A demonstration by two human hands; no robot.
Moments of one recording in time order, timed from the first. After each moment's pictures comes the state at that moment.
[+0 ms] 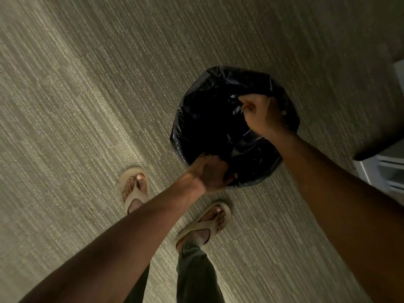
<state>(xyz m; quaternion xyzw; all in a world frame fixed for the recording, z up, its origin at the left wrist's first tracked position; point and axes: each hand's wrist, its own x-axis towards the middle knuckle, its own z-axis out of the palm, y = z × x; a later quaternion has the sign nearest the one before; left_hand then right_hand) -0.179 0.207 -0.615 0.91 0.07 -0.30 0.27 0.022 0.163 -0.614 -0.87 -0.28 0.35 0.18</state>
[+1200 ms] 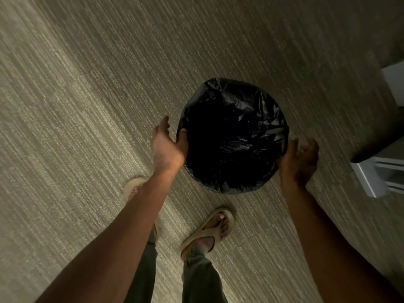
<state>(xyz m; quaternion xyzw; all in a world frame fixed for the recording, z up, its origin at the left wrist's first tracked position) -0.196 0.293 -0.595 0.67 0.57 0.03 0.47 -0.027 0.062 -0.594 -0.93 0.13 0.11 0.32</state>
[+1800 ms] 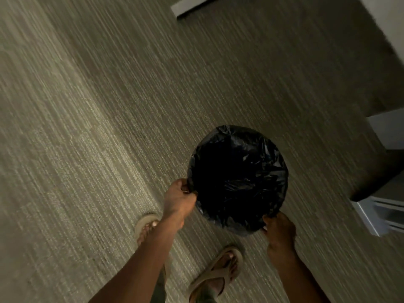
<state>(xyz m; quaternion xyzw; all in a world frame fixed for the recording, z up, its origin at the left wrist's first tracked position) -0.223 0.313 -0.587 0.54 0.61 -0.08 0.58 -0.108 0.081 -0.574 -0.78 0.32 0.30 0.45</state>
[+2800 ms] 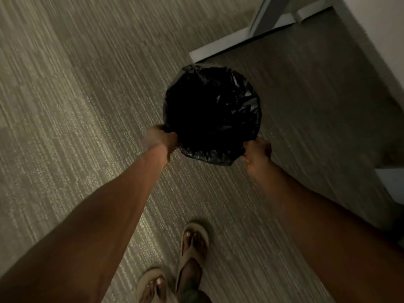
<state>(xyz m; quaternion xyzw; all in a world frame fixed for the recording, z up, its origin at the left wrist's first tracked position) -0.068 0.630 -0.600 0.46 0.62 0.07 0.63 0.102 0.442 -0.607 -0.81 0.17 0.31 0.47</state>
